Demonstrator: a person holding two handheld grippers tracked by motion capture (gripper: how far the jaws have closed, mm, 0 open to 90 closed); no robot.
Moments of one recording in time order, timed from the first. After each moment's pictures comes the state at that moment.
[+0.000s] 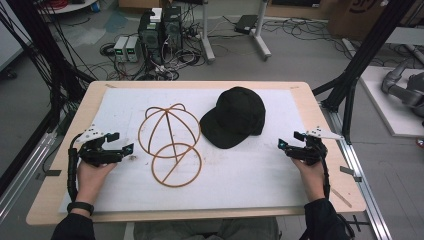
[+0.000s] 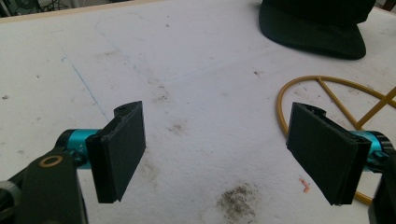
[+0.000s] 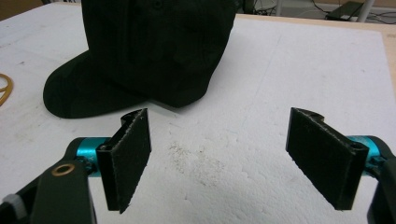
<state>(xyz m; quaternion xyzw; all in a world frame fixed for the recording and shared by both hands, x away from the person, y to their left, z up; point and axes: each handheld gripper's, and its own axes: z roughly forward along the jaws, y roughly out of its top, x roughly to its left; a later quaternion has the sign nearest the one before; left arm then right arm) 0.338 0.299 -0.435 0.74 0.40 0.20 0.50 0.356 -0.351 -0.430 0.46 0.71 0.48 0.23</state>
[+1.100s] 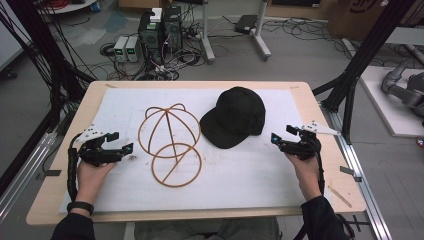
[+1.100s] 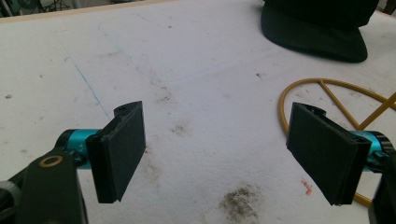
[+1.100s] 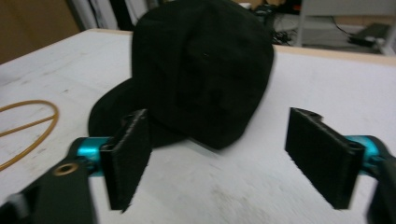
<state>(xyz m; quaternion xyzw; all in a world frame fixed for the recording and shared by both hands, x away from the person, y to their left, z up) 0.339 0.300 -0.435 0.74 0.41 0.20 0.50 0.359 -0.326 -0.411 0.42 0.71 0.52 0.22</state>
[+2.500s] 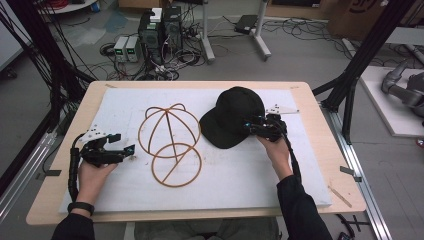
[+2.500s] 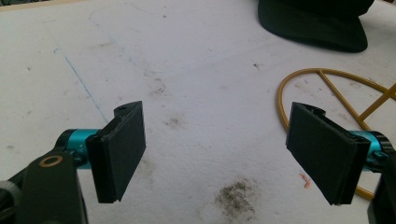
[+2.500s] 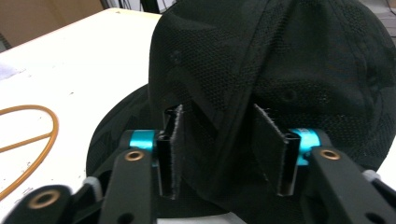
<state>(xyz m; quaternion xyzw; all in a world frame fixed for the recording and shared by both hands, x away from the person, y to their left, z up) 0.341 0.296 -0.438 0.75 0.41 0.19 0.49 0.427 -0.251 -0.419 0.39 0.75 0.51 0.17</state>
